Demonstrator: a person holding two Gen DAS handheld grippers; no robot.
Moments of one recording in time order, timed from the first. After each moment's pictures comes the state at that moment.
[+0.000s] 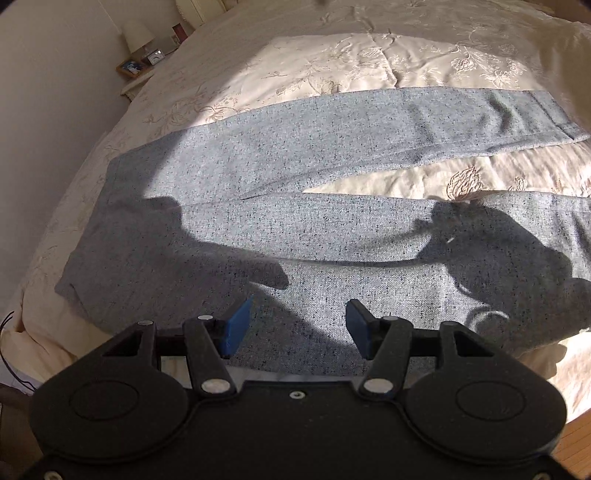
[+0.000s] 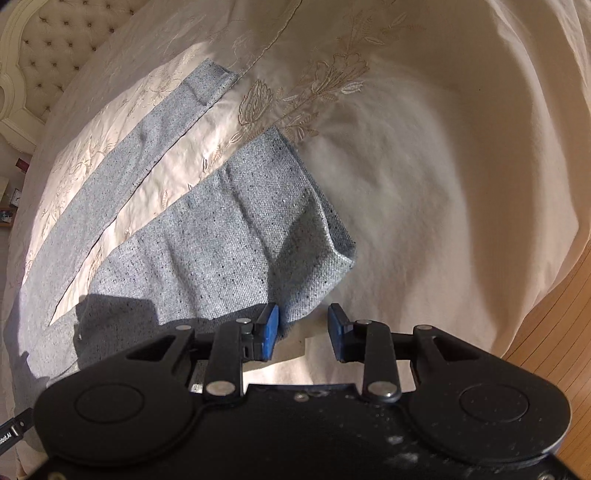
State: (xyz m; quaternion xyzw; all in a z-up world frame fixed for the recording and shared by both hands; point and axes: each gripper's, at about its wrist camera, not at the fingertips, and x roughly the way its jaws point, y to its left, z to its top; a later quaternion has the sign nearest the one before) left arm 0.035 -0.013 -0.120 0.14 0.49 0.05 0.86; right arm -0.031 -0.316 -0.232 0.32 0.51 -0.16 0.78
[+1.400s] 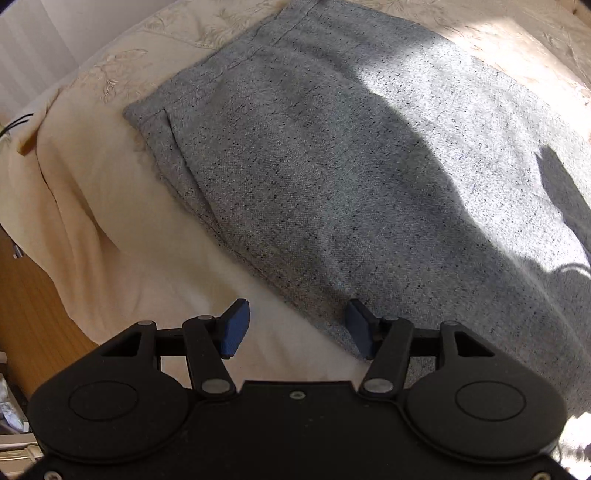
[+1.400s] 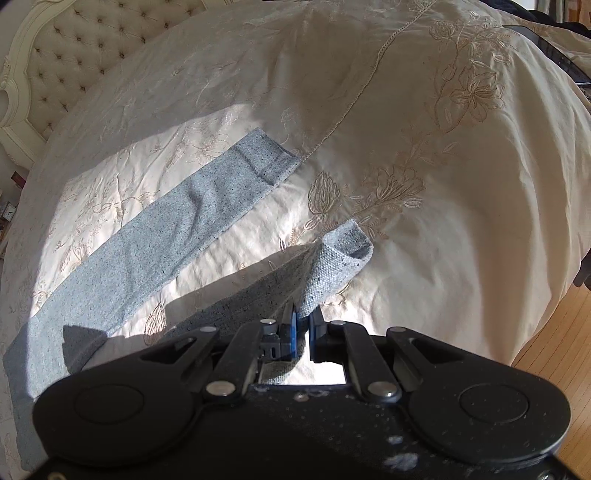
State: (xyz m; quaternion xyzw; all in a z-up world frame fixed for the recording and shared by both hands) left arm 0.077 0.255 -0.173 -0.12 0.56 0.20 0.79; right arm 0.021 -0.270 -0.130 0.27 0.46 -0.20 0.82
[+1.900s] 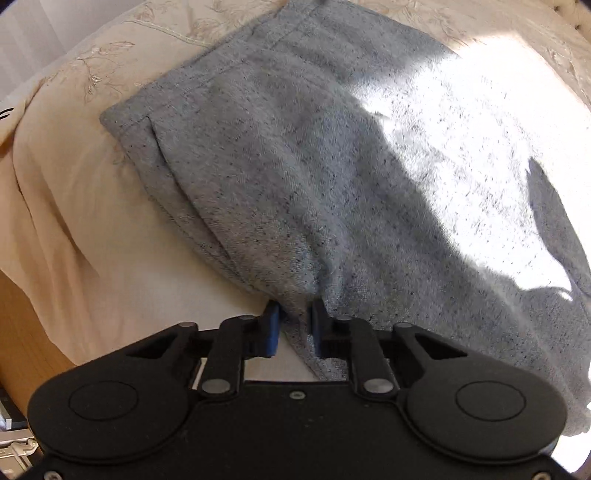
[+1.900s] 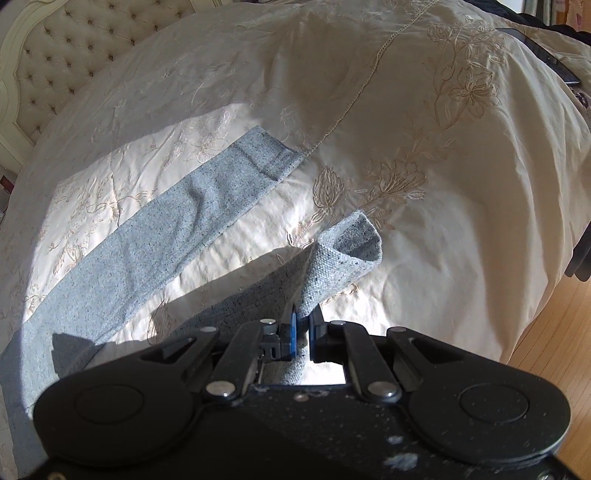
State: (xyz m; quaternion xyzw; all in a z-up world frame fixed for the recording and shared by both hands) left arm 0.101 0.277 -0.165 -0.16 0.56 0.18 0.79; right arm 0.023 -0.248 -0.127 0.26 0.46 -0.23 0.82
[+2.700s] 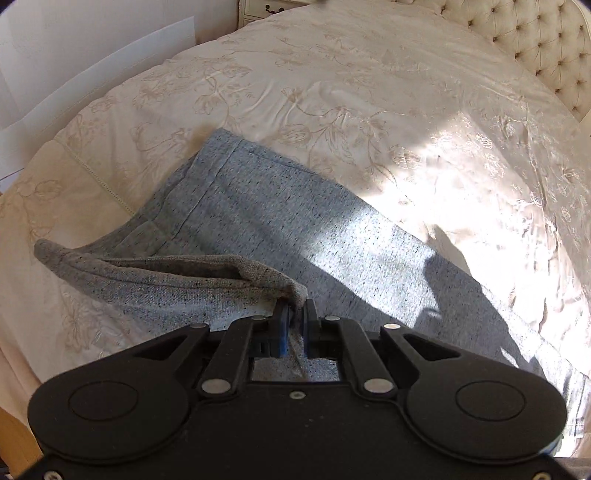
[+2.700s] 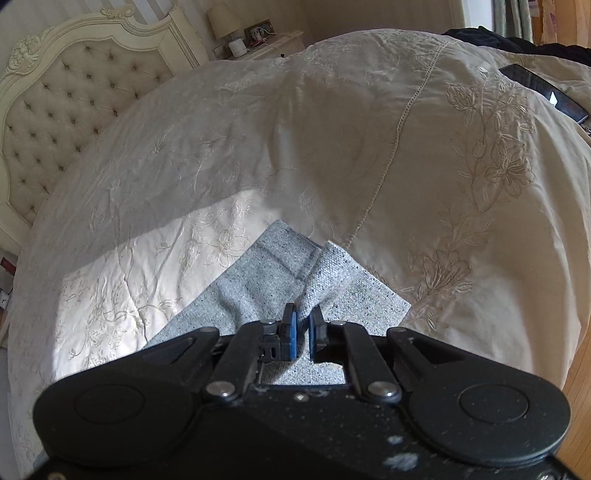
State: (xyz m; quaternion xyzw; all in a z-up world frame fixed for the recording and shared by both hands) left arm 0.247 0.275 -0.061 -0.16 0.51 0.13 0.84; right arm 0.113 -0.268 -0.090 0.31 0.38 -0.28 0.83
